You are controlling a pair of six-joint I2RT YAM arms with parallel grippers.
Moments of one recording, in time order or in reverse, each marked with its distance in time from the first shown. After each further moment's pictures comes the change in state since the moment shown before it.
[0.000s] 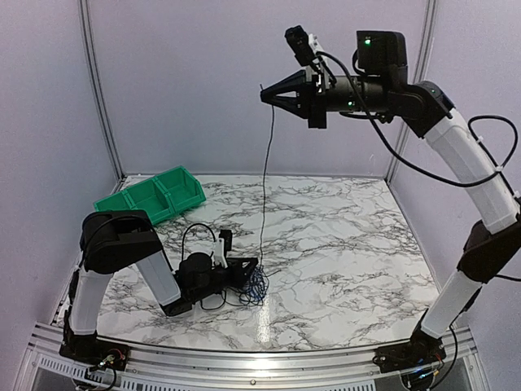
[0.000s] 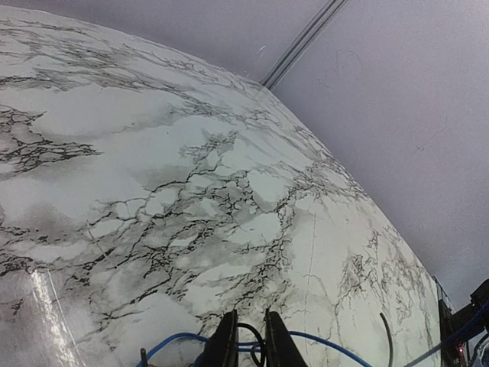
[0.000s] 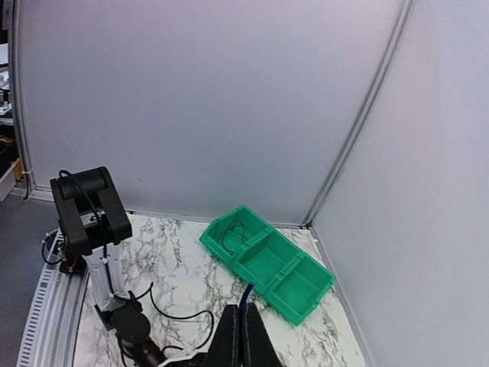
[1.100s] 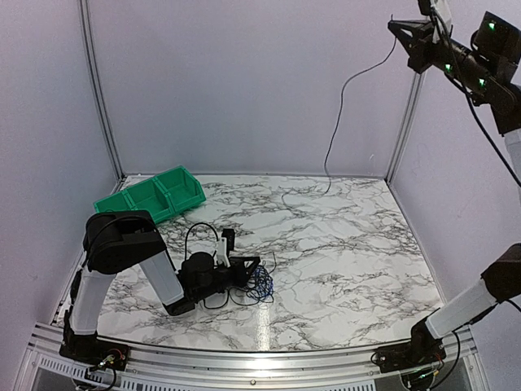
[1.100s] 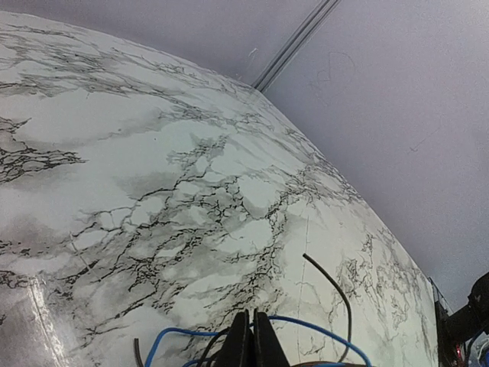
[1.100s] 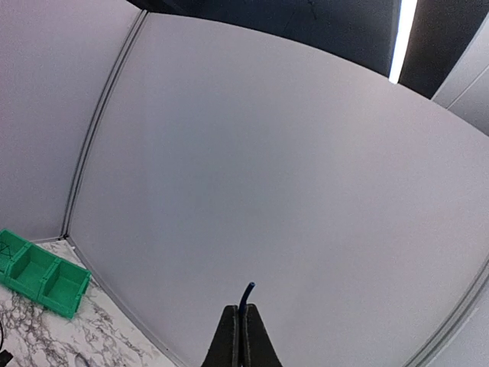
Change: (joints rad) left arm 0.000 0.032 0.040 0.019 0.018 0.002; right arm -0.434 -0.251 0.040 0.083 0.360 -0.052
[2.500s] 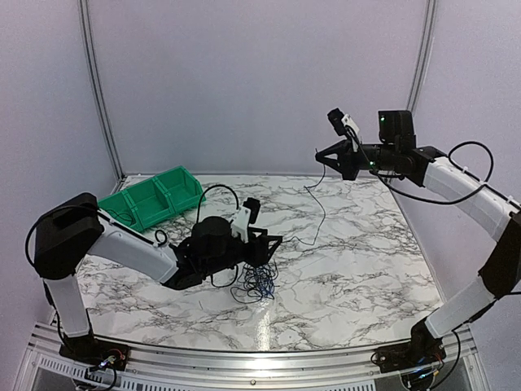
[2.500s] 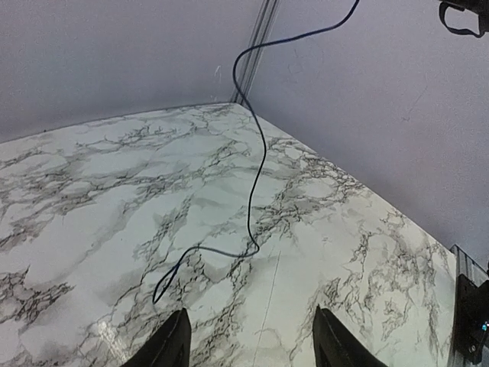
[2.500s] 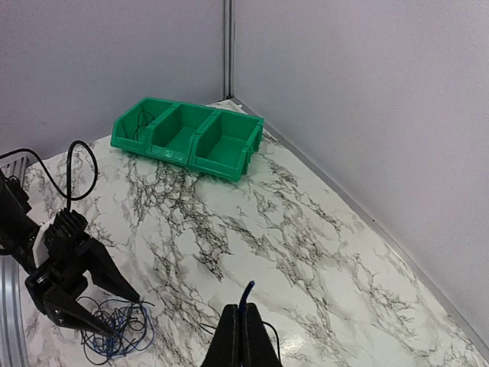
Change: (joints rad) left arm -0.053 -0.362 0.160 -0.583 -0.049 0.319; right arm 0.011 0.013 -0.861 0.276 -0.378 0.137
